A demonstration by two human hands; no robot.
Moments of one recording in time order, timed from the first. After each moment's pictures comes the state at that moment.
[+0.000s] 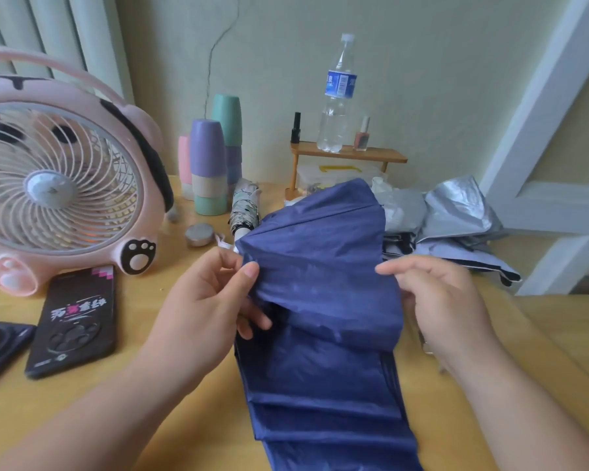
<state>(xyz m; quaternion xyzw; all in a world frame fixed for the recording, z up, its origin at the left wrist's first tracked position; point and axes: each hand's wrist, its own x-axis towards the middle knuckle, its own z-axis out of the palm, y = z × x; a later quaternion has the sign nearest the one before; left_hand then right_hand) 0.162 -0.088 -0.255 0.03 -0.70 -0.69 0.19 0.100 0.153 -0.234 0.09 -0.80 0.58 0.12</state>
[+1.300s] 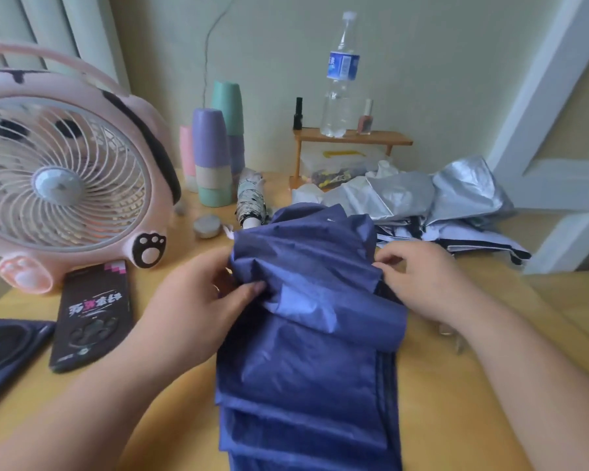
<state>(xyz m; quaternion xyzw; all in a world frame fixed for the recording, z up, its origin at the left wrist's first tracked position) 0.176 -0.124 -0.250 0.00 -0.88 -0.43 0.20 0.056 0.152 -0.247 0.14 -0.96 0.24 0.08</state>
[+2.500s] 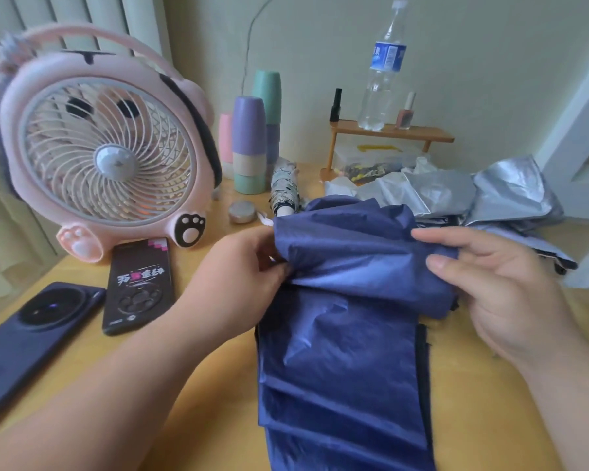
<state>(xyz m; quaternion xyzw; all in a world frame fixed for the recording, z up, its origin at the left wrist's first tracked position) 0.175 -0.125 -0.243 -0.01 -0.88 -0.42 0.21 0.118 0.141 -0.231 0.24 -0.67 0.71 0.01</state>
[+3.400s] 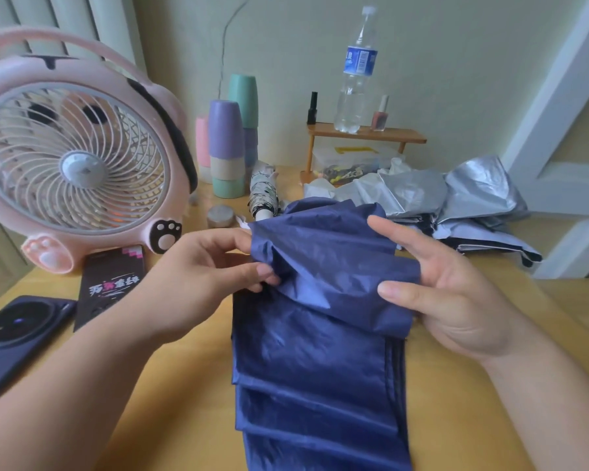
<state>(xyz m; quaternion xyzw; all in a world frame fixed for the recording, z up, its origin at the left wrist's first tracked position) 0.169 -0.146 -0.244 -0.10 -0.73 -0.67 0.08 0.110 0.149 -0.241 0.33 -0.65 0.67 -0.15</state>
